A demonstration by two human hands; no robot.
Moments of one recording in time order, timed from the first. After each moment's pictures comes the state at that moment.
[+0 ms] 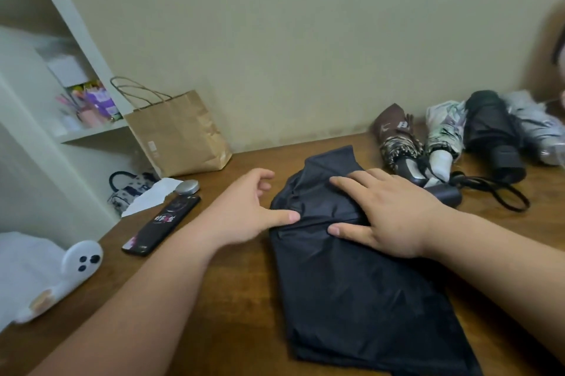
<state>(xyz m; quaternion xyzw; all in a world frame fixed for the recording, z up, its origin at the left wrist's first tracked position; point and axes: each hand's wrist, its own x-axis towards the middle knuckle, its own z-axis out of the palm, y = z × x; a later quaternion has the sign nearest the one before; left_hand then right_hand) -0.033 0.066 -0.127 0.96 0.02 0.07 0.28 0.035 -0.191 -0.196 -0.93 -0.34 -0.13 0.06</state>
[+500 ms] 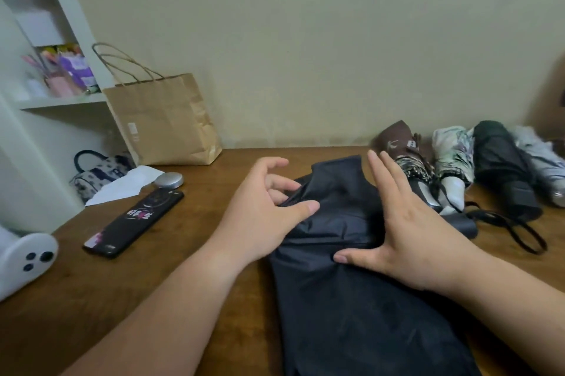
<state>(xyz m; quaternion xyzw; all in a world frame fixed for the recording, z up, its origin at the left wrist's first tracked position) -0.002 0.045 -0.169 0.83 -0.01 0.16 0.54 0.034 -0.188 -0.197 -0.92 -0.29 -0.12 0.25</state>
